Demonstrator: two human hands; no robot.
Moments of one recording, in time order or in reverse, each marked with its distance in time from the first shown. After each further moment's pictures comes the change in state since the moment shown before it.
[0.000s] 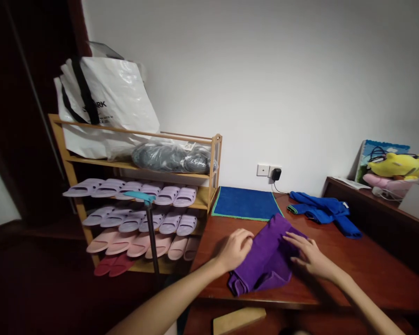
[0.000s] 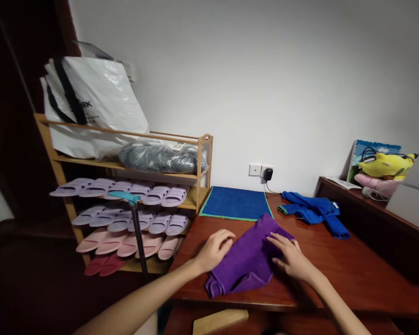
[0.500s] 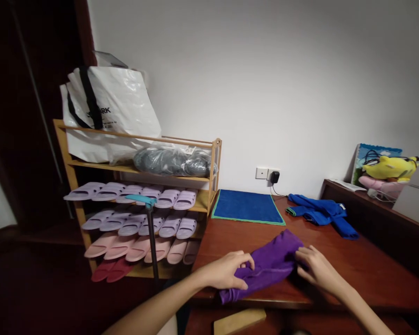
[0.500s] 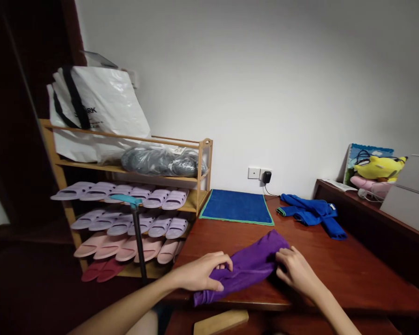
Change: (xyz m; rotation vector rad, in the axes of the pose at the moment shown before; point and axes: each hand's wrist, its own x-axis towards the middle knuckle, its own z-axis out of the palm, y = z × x) left_hand -0.027 0.017 -0.043 -0.284 -0.557 -0.038; right_hand -0.028 -0.020 -0.001 -0.287 0.179 -0.144
